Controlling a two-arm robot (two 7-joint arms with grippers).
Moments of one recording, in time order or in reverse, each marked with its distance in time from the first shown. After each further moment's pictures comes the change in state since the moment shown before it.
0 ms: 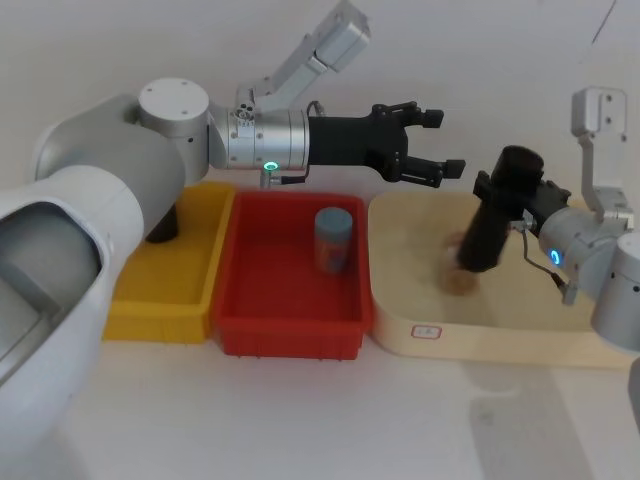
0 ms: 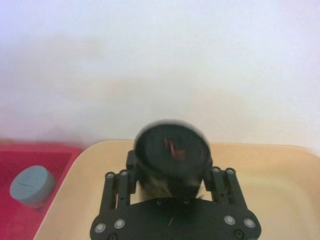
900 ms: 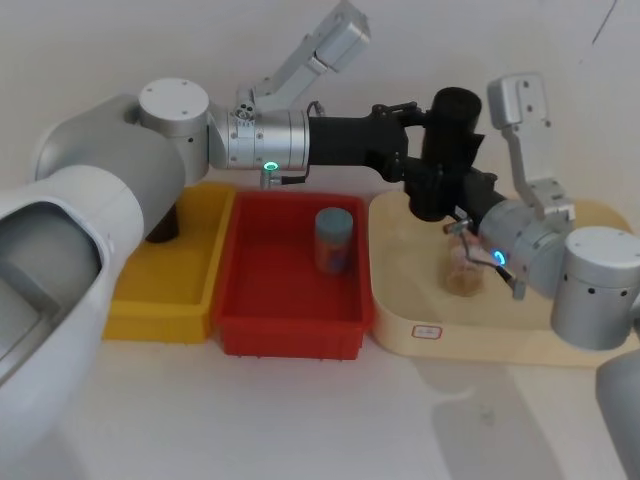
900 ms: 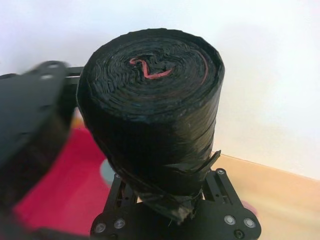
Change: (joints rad) left arm 0.000 0.000 0.000 0.000 0.000 0.000 -0.002; right arm -0.013 0.018 -0.160 -0.097 -0.018 0.003 0.100
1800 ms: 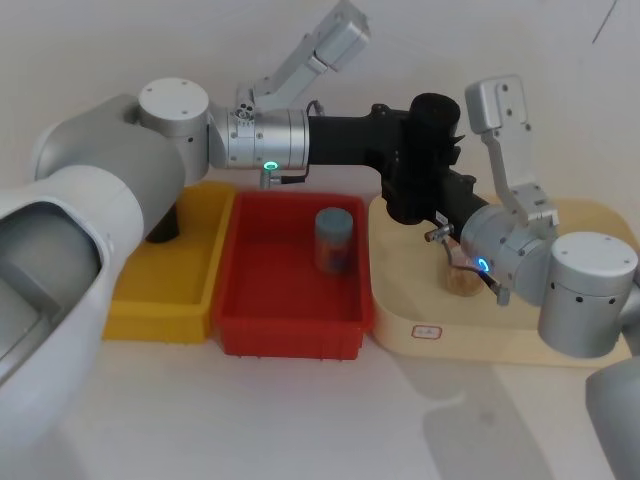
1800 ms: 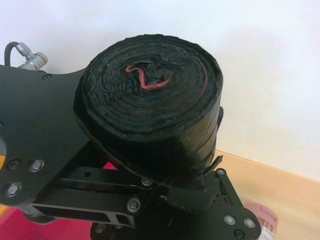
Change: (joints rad) left arm 0.000 0.000 0.000 0.000 0.000 0.000 0.002; right arm -0.017 0.003 -0.034 -0.035 0.004 -0.001 0.019
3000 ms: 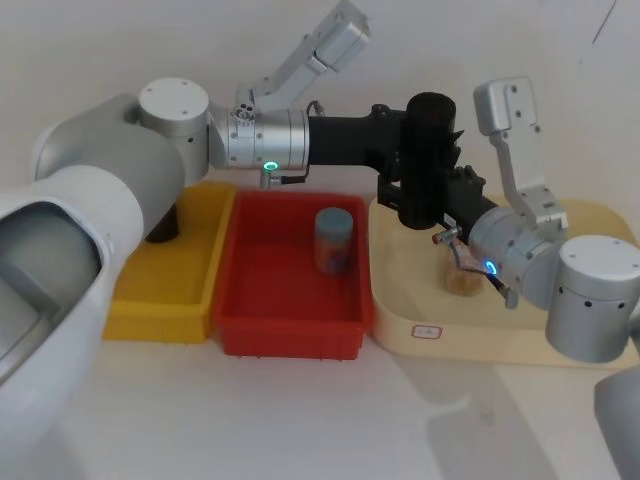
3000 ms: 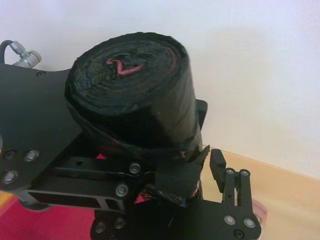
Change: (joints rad) left arm 0.000 0.000 0.000 0.000 0.000 0.000 0.000; right arm -0.021 0.016 0.002 -0.040 0.002 0.018 -0.022
